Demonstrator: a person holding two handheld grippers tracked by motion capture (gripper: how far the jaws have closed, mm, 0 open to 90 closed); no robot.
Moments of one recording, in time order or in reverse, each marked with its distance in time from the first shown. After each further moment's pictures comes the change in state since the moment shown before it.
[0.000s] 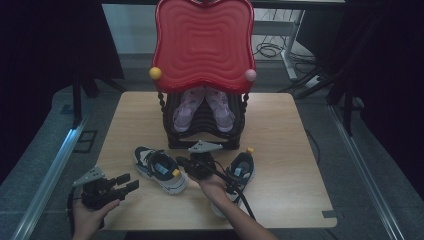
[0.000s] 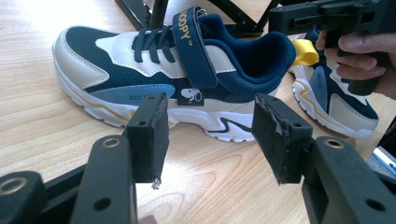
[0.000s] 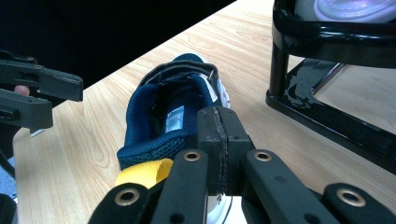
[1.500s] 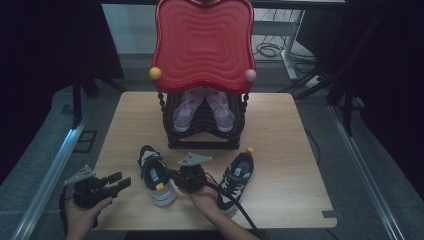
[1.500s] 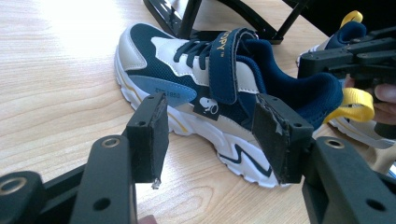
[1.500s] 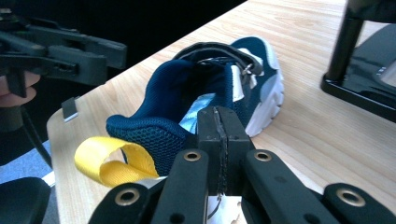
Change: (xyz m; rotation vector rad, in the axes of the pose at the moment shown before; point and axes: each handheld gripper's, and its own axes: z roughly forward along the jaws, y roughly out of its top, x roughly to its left) left arm 0.018 -0.003 -0.012 -0.026 0.050 -0.038; right arm 0.034 -0.021 0.012 0.004 0.068 -0.010
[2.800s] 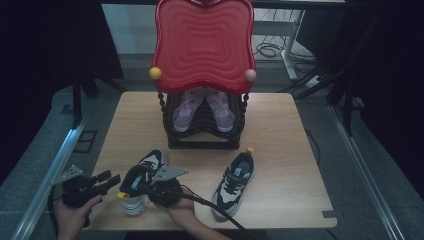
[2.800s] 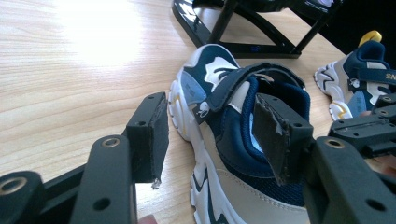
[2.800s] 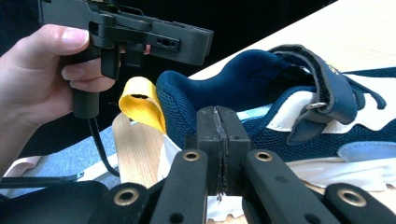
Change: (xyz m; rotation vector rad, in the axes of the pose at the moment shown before) left arm 0.021 -0.002 -0.016 -0.048 0.051 -0.045; right arm 0.056 -0.007 0.038 -0.025 0.175 -0.033
